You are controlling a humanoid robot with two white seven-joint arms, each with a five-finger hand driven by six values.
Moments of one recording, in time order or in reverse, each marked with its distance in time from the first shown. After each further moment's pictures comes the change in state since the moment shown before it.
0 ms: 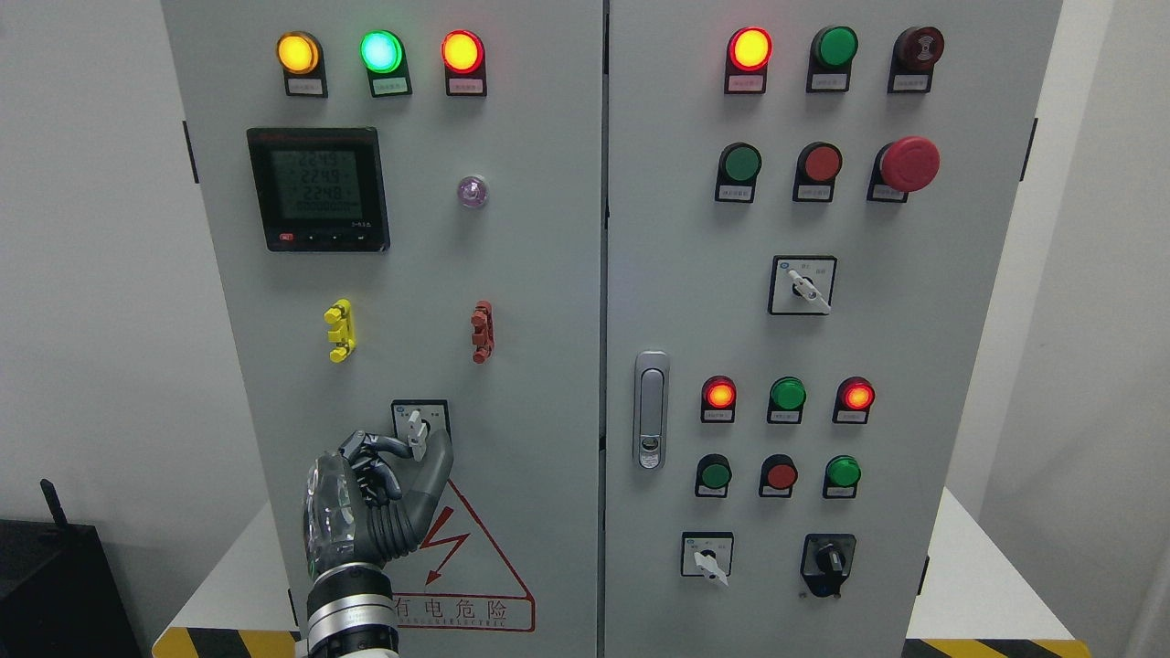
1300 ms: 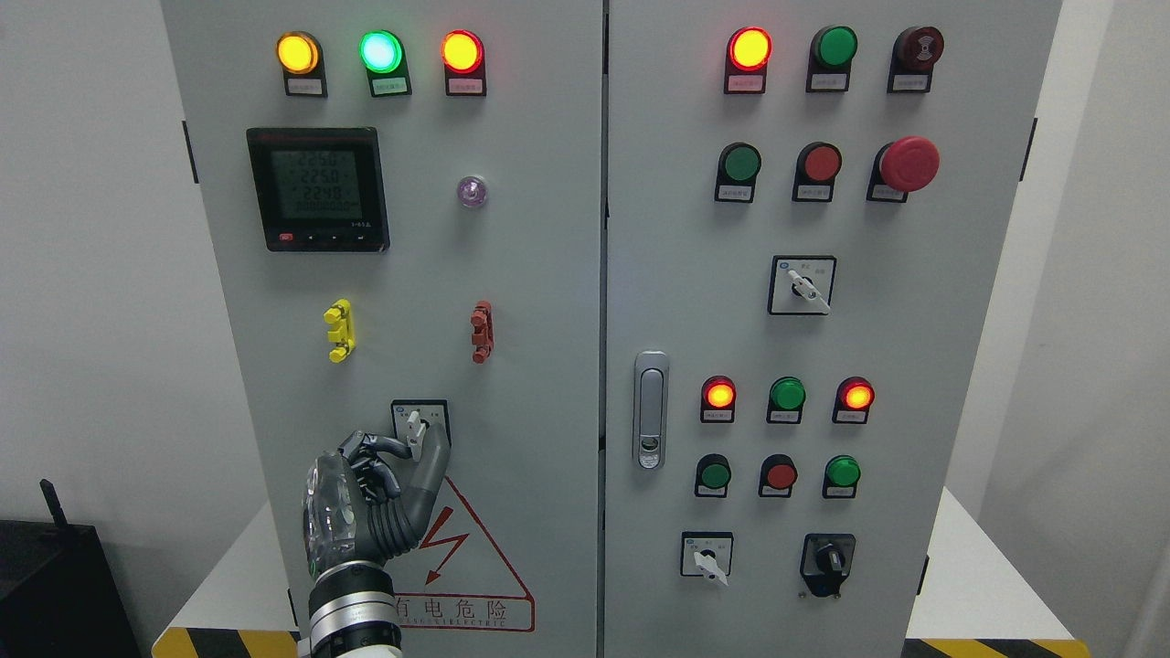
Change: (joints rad) left arm -0.007 -0.001 -0.004 0.002 0.003 0.037 0.015; right arm 0.000 0.000 0.000 0.000 0.000 0.000 0.000
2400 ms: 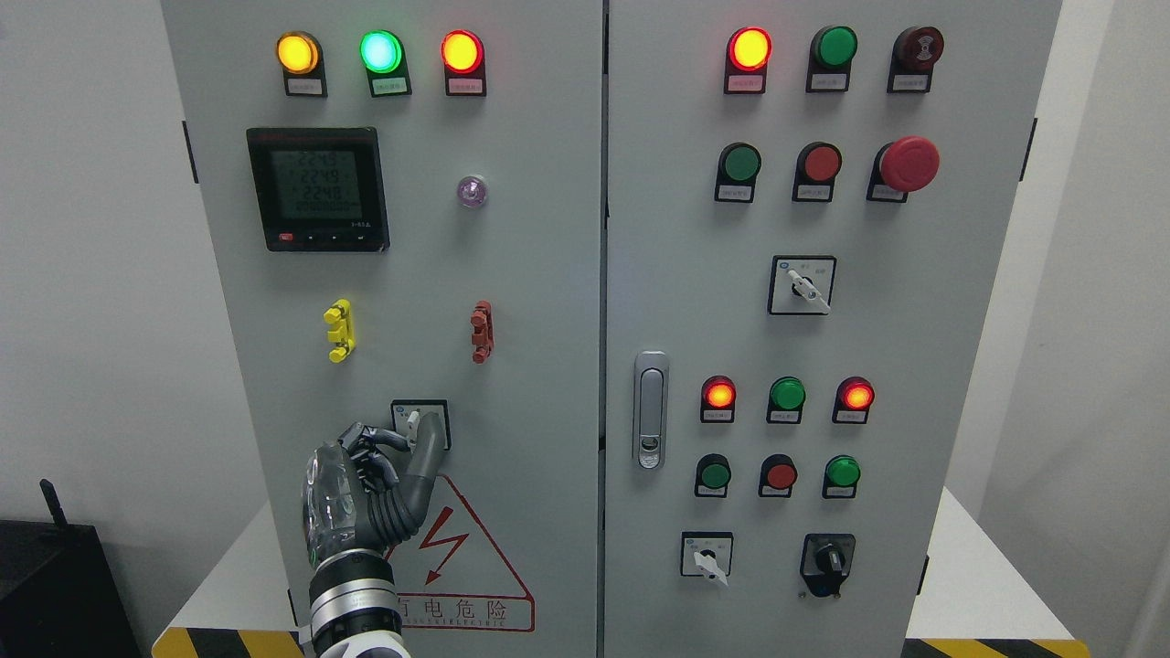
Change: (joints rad) left arm -0.031 0.000 0.004 0.022 -0.001 0.005 0.001; right arm 0.000 0.000 0.000 0.000 0.000 0.000 0.000
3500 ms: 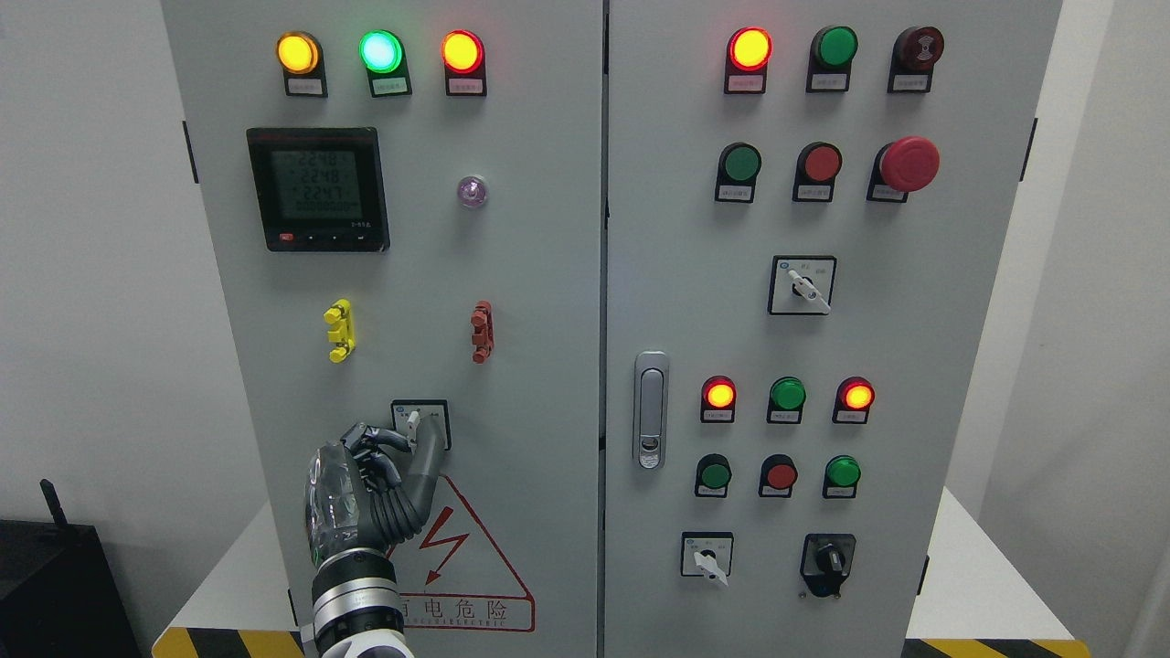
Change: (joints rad) left arm 0.000 -0.001 -0.003 0.005 -0.001 0.000 0.001; right arm 0.000 0.000 0.000 0.000 0.000 0.000 0.000
